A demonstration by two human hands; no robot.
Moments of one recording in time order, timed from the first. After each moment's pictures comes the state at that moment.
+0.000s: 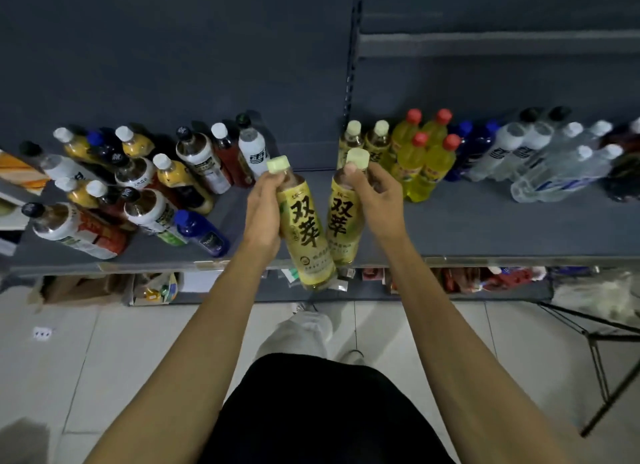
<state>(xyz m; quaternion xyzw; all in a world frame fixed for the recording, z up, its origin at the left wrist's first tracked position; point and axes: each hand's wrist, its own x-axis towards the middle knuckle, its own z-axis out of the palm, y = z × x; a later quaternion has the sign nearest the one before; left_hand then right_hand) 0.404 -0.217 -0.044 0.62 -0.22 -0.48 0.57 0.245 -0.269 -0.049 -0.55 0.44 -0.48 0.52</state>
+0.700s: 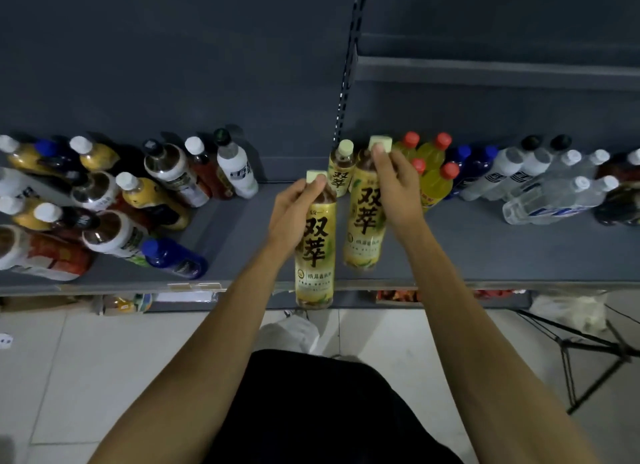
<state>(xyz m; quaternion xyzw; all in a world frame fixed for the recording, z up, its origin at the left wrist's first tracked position) 0.389 -0.306 -0.065 0.60 -0.31 -0.53 0.51 0.243 -0.370 -0.043 -0.56 0.51 -0.41 0.51</state>
